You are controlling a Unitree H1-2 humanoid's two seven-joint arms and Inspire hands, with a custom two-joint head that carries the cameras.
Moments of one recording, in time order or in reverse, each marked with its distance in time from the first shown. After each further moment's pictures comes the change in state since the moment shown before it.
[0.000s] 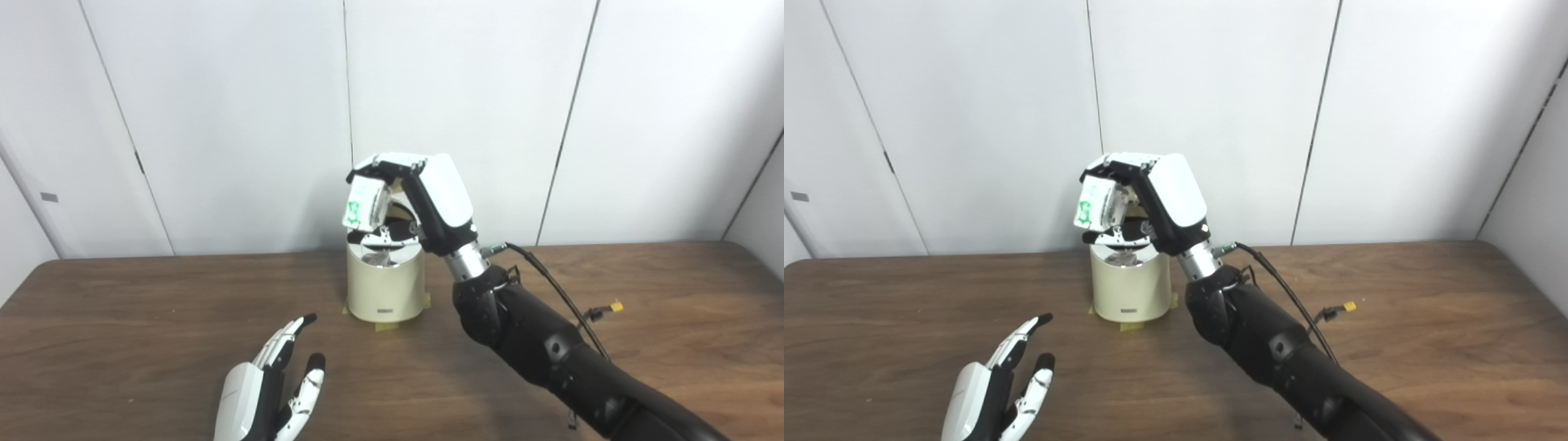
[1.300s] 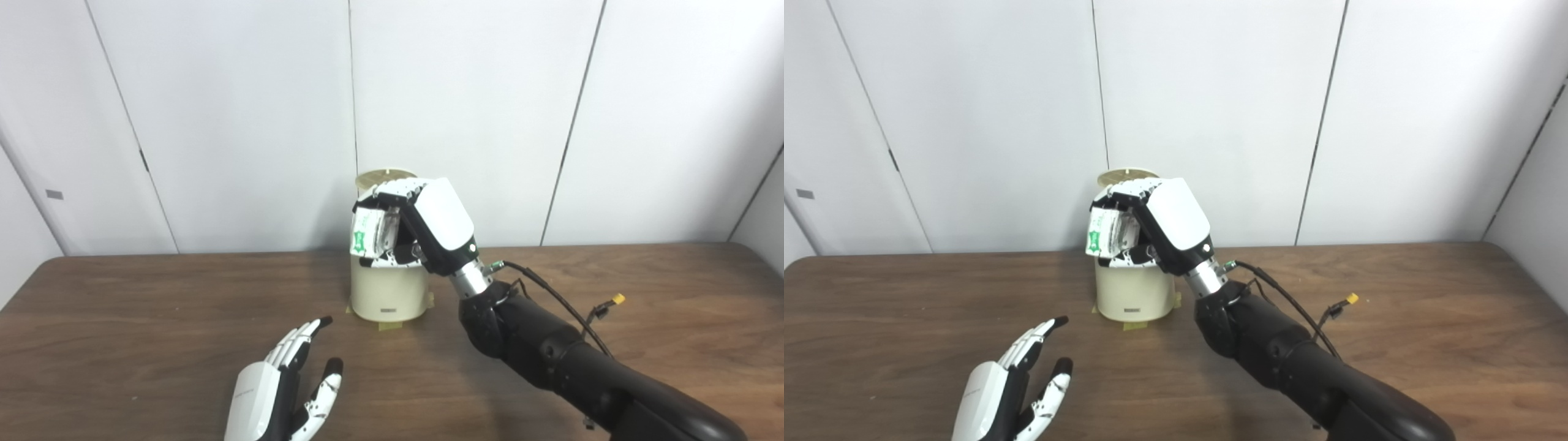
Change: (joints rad) left arm 0.004 -0.001 -0.021 -0.006 0.077 0.004 -0.001; right arm -0.035 0.001 0.172 0.187 -0.007 -0.003 -0.140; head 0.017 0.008
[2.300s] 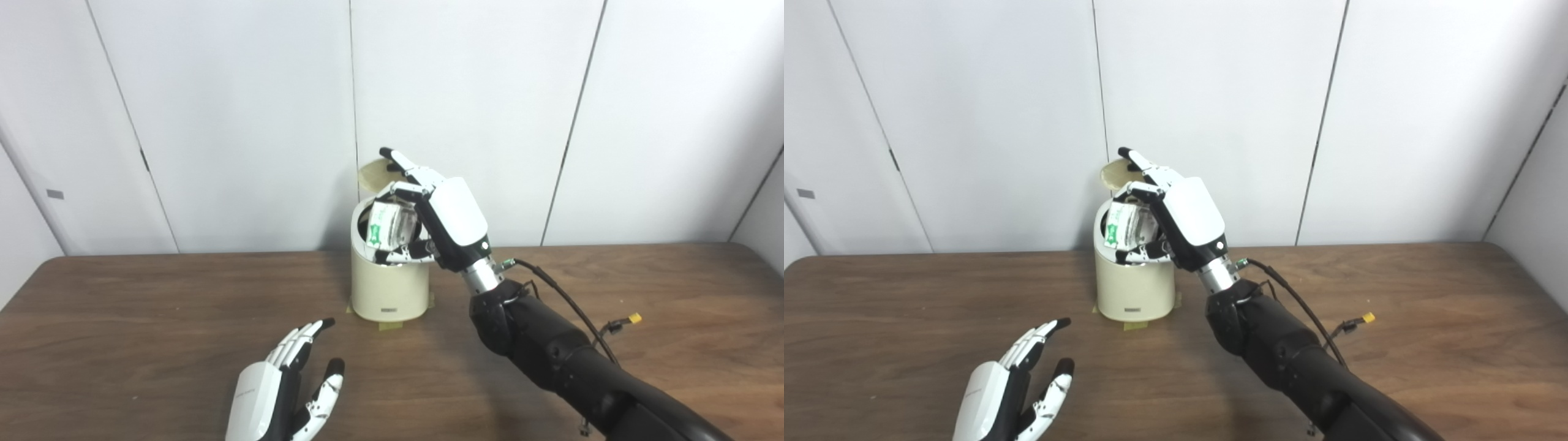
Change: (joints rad) left arm 0.001 0.000 -0.002 0.000 0.005 0.000 0.001; right arm 0.030 0.021 -0.195 0.055 -0.095 -0.008 0.065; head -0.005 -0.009
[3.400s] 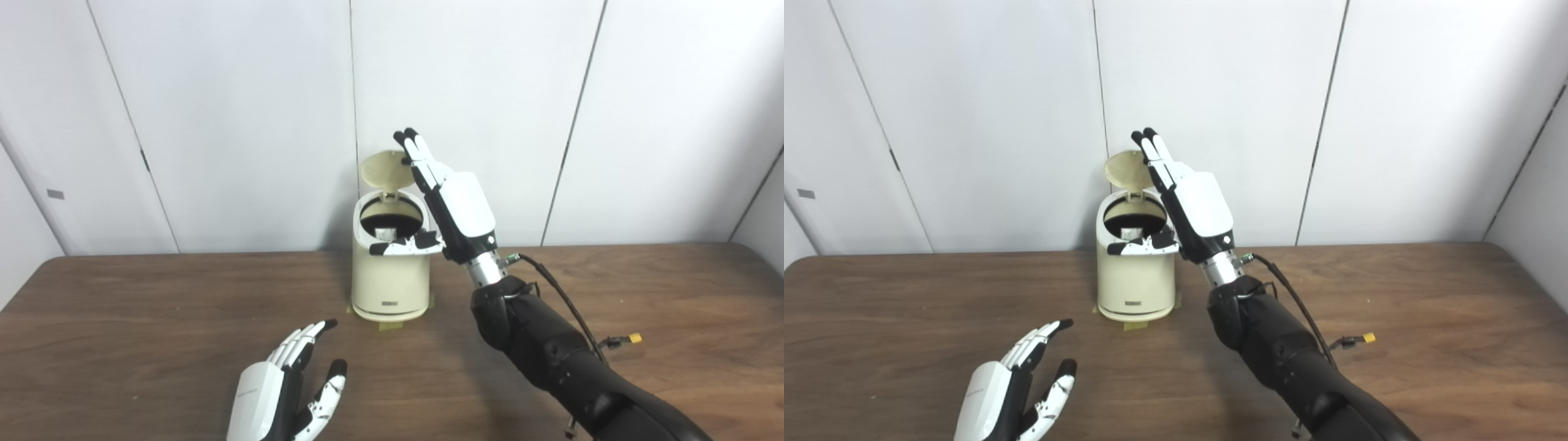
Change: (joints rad) left arm -0.002 0.000 -0.004 0.004 0.016 -0.001 0.004; right arm 0.016 0.035 -0.172 0.013 -0.060 0.000 0.075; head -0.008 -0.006
